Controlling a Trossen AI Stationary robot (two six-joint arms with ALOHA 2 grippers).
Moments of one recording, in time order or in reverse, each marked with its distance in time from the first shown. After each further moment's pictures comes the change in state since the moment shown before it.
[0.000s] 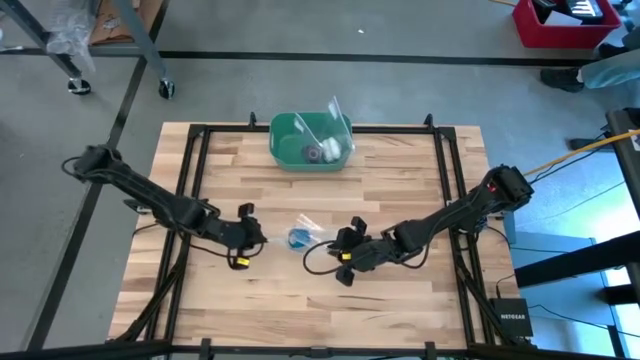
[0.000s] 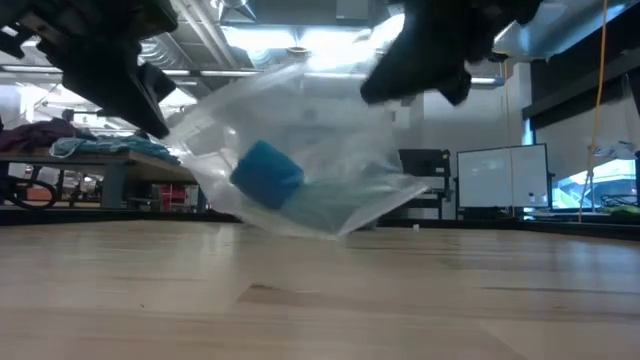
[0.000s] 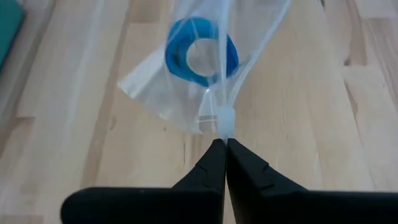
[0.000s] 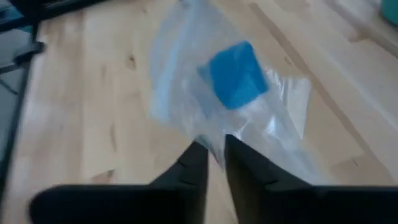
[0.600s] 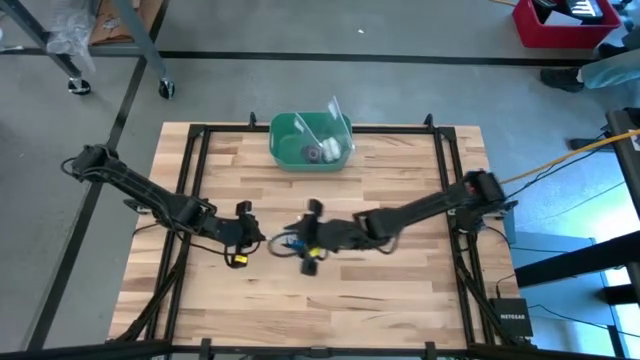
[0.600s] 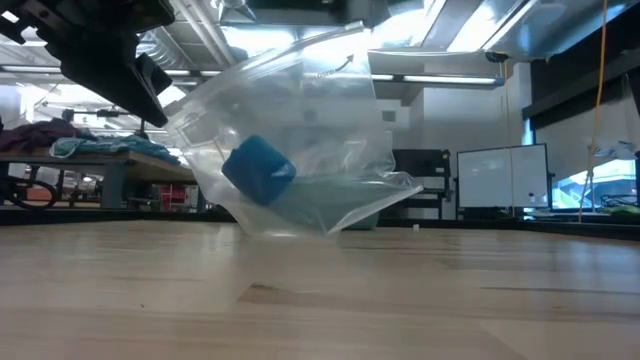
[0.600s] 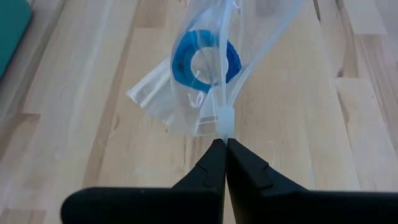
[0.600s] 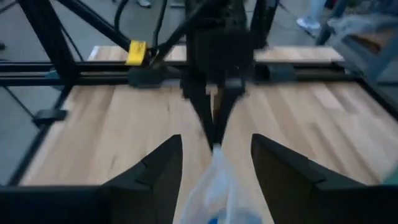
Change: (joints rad) left arm 0.000 -0.054 0.000 -0.027 0.001 -0.030; right arm -0.126 0.185 0.403 0.087 -0.086 -0.484
